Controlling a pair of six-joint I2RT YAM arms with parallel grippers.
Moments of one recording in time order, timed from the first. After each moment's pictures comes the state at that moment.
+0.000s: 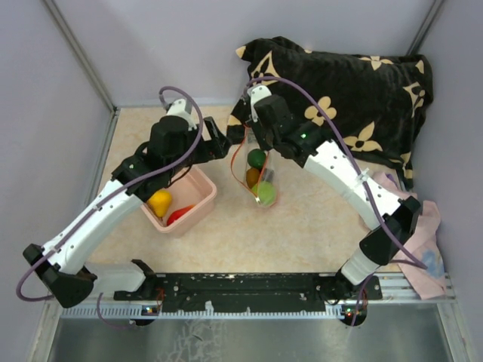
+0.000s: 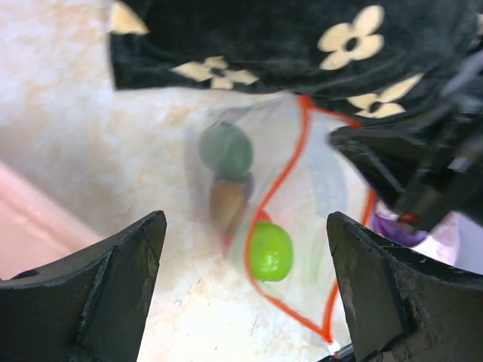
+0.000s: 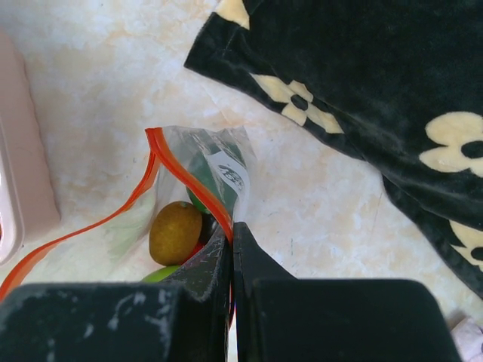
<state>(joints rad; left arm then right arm) -0.72 1.24 1.37 -0.46 -0.23 -0.60 0.74 1.59 1.71 -0.74 0.32 0.01</state>
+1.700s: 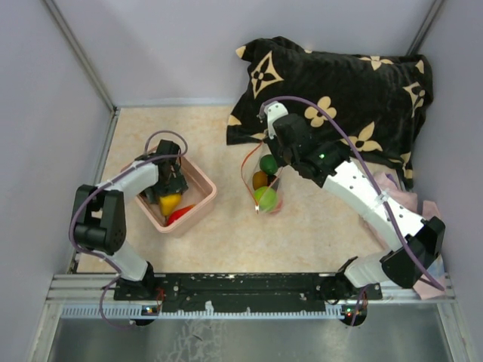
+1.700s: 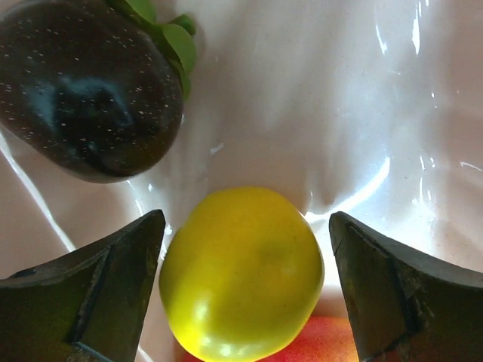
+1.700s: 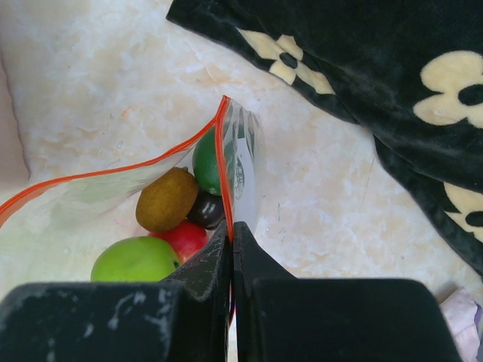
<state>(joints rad) -0.23 1.65 1.03 -0.66 -0.34 -0.63 0.71 1.37 1.42 -0.67 0.30 -0.02</state>
